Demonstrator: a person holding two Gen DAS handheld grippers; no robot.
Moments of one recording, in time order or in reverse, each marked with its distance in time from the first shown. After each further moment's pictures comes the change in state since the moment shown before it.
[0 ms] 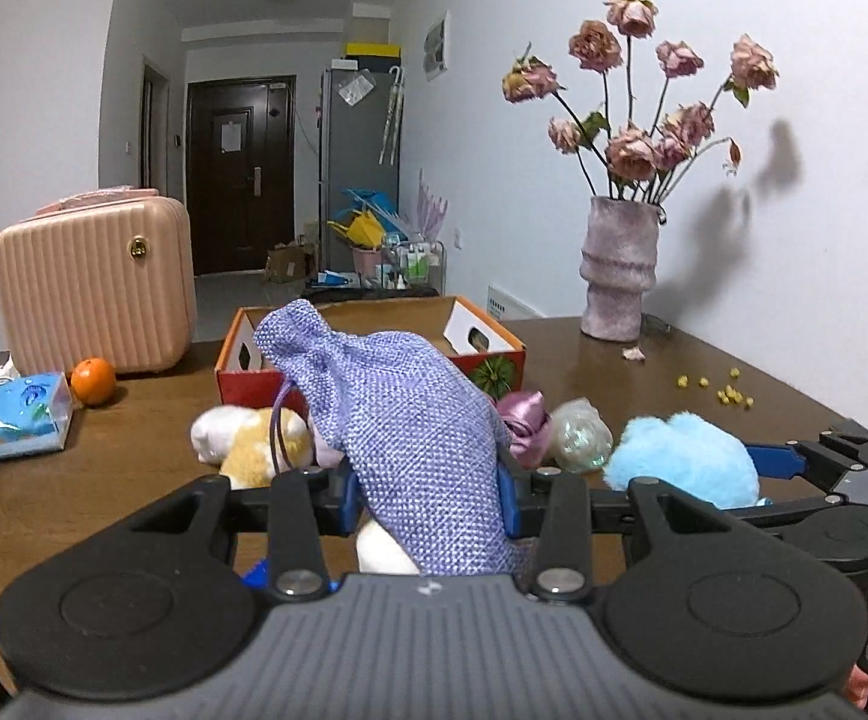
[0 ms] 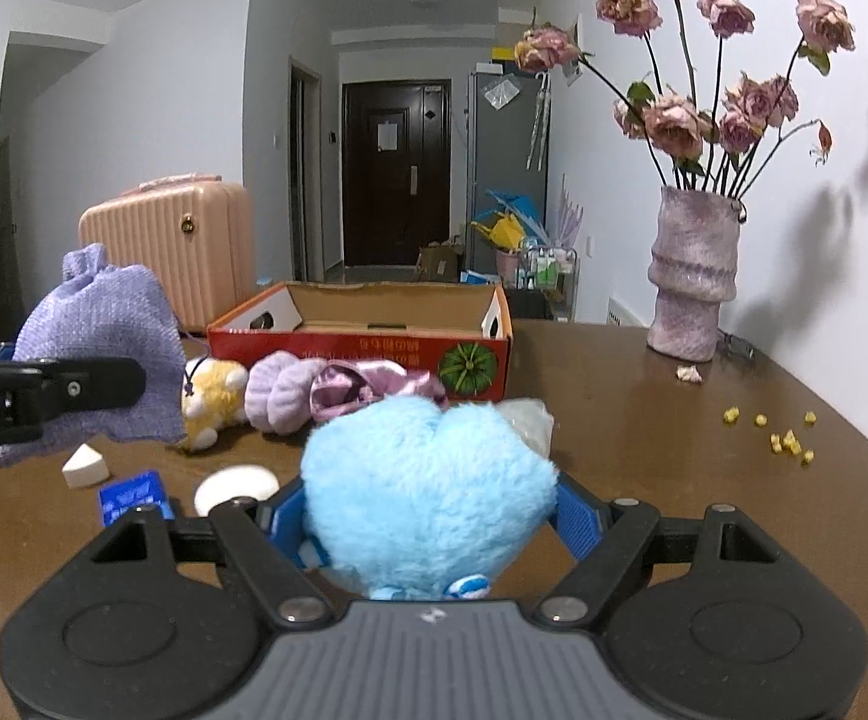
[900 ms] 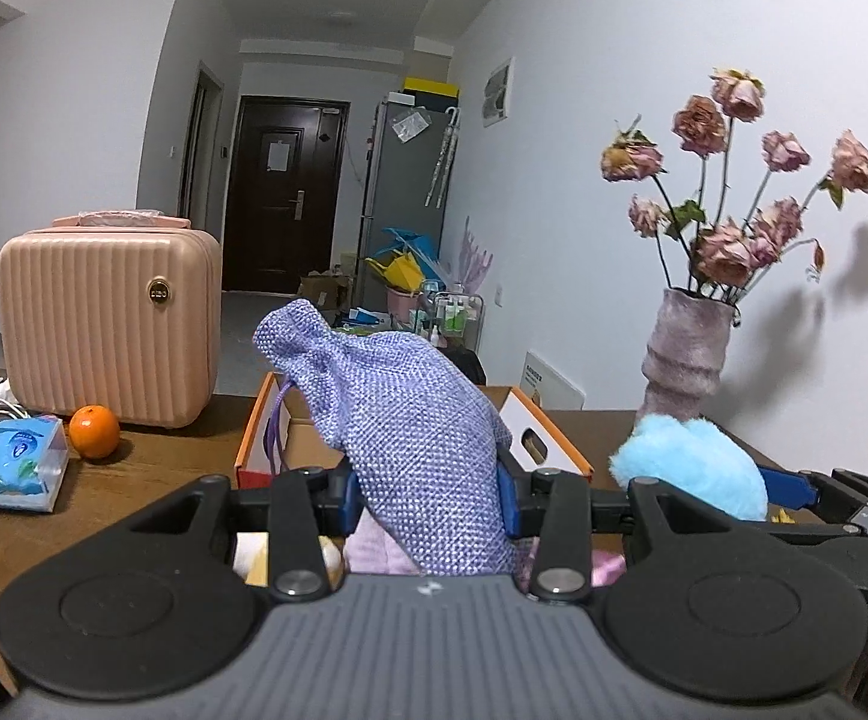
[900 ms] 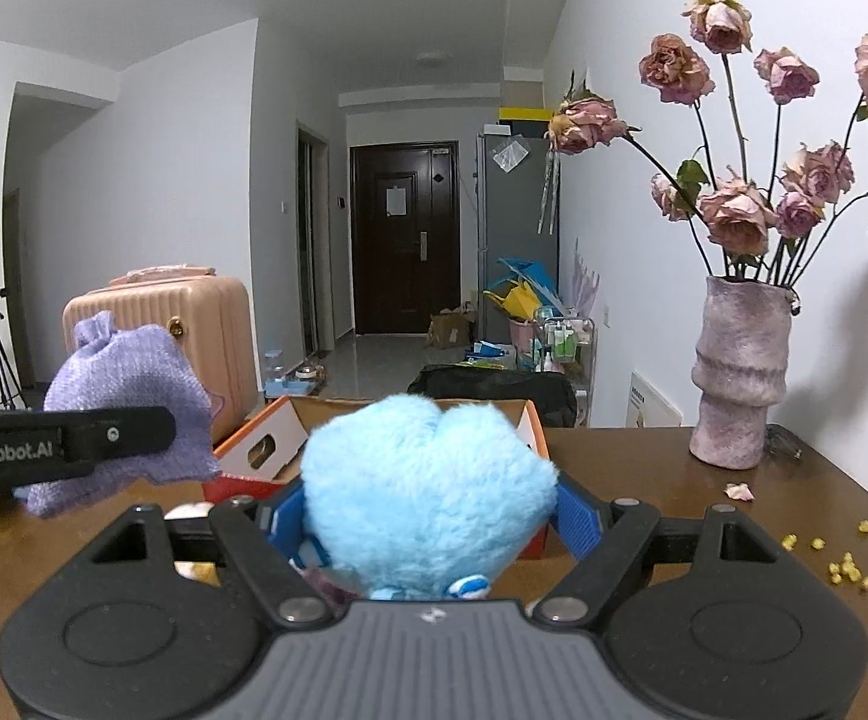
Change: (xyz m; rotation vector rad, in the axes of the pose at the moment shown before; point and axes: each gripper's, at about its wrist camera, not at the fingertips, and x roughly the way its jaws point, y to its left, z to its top) left arm 0.070 0.049 0.063 -0.129 -0.085 0.045; right arm 0.075 0.008 0.087 0.020 -0.135 0.032
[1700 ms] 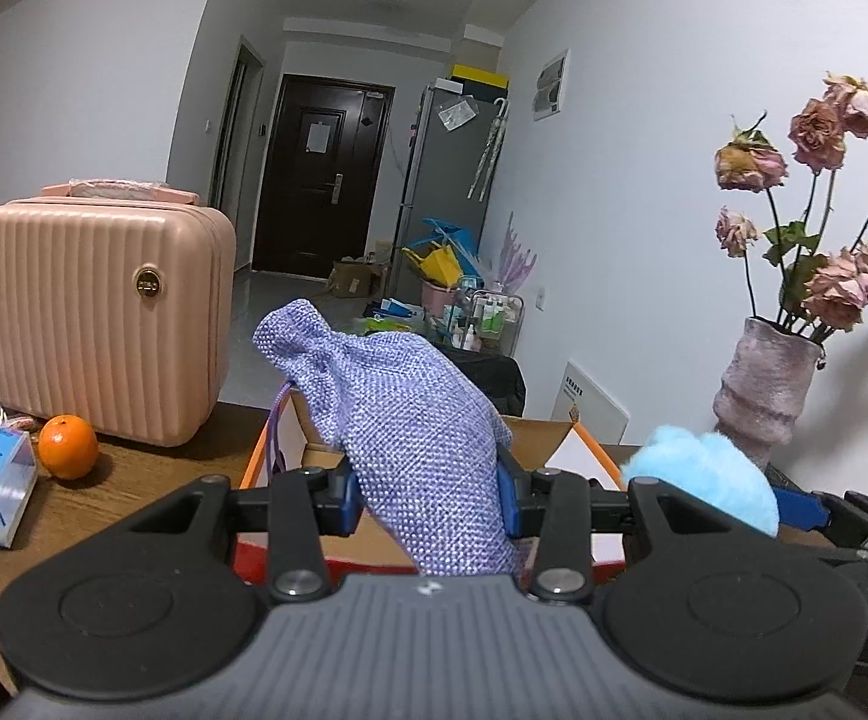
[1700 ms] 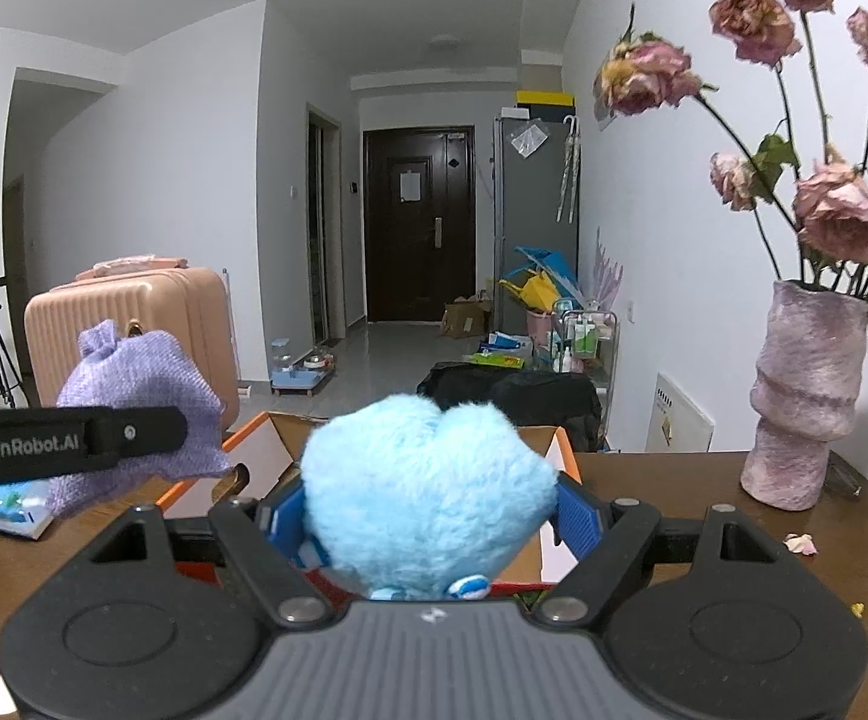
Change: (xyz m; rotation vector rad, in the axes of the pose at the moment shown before) left arm 0.106 0.030 0.028 -0.073 0.022 0.060; right arm 0.108 -0.001 0.030 -0.017 0.036 0.030
